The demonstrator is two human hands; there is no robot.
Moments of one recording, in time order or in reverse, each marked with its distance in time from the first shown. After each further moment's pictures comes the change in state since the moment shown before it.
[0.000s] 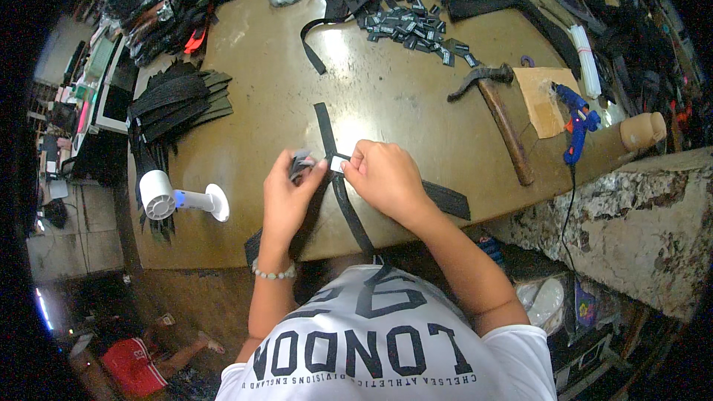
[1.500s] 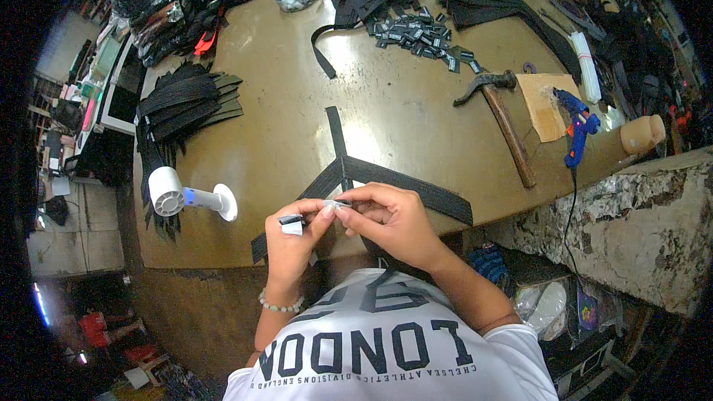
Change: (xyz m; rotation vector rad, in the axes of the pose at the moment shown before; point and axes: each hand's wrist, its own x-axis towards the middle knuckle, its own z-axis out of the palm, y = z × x) left_hand -0.058 0.015 -0.016 -0.369 -0.110 -0.070; right_hand -0.063 -0.010 0.003 0.960 -0.172 -0.063
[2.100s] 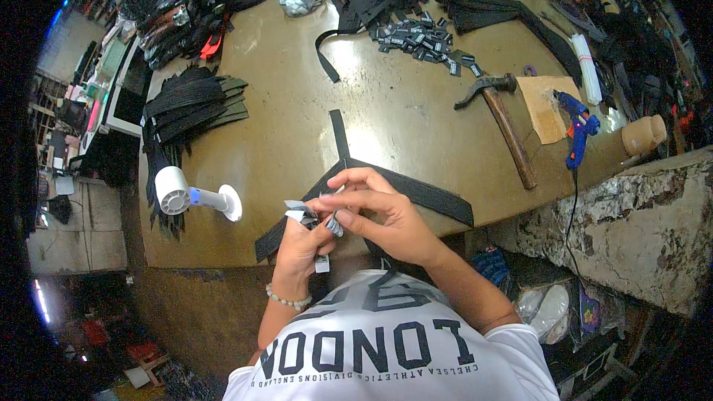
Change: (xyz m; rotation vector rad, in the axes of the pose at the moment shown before) left_hand 0.003 -0.014 -0.004 -0.610 -0.298 -0.198; right_hand 0.009 0.004 0.000 -0.011 -0.157 -0.242
